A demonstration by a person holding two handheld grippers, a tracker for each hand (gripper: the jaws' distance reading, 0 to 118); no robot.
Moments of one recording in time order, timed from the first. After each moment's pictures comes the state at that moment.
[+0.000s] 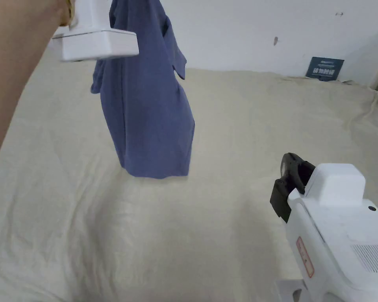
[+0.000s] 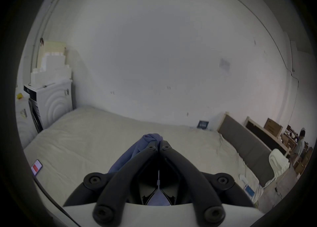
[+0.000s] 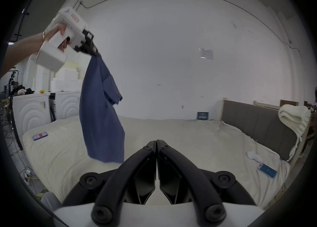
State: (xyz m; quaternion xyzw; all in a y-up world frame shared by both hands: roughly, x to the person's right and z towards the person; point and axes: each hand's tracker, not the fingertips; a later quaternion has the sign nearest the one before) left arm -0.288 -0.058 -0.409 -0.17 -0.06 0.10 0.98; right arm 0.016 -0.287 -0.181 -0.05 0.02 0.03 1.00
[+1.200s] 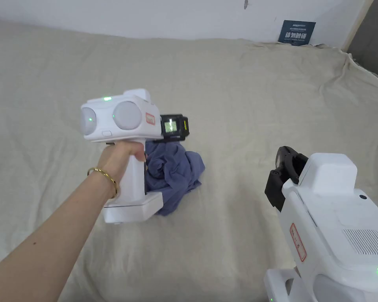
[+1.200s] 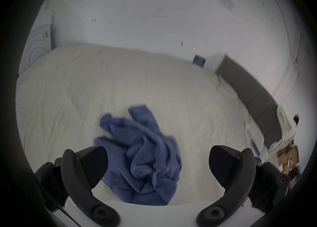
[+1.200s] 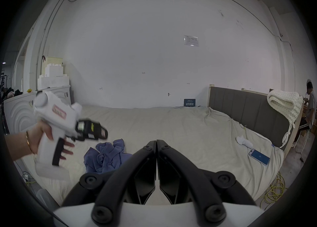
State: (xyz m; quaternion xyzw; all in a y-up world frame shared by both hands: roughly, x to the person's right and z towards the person) left arm -0.205 -0.315 -0.398 -0.34 -0.11 0.14 0.92; right arm 0.039 -0.309 -0.188 -0.10 -0.02 0.01 0.99
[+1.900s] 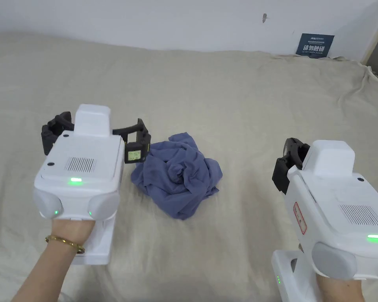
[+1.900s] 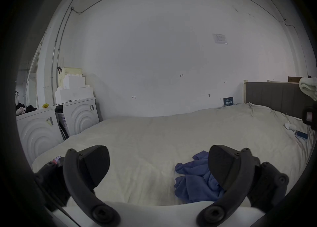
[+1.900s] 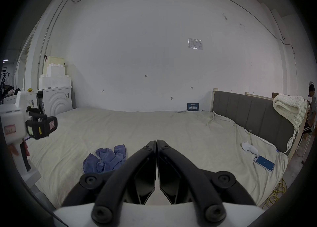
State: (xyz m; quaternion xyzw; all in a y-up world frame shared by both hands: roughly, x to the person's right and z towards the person) left arm -0.267 -0.331 -0.278 -0.07 0.05 -0.06 0.99; right arm 0.028 -0.309 -0.216 -0.08 -0.01 0.02 1.00
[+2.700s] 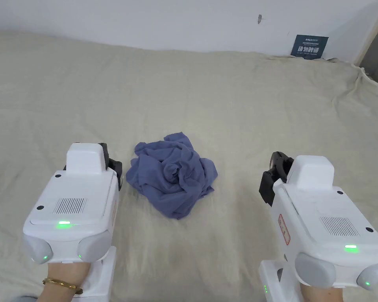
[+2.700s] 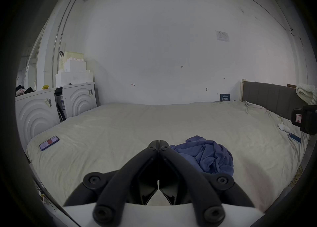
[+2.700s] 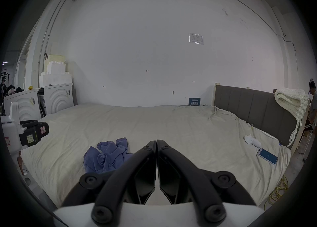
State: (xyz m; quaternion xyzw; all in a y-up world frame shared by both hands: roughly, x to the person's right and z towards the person) left arm -0.268 -0.365 -0.248 -0.10 0.05 -0.01 0.99; right arm 0.026 -0.332 -0.211 -0.10 -0.01 0.02 1.00
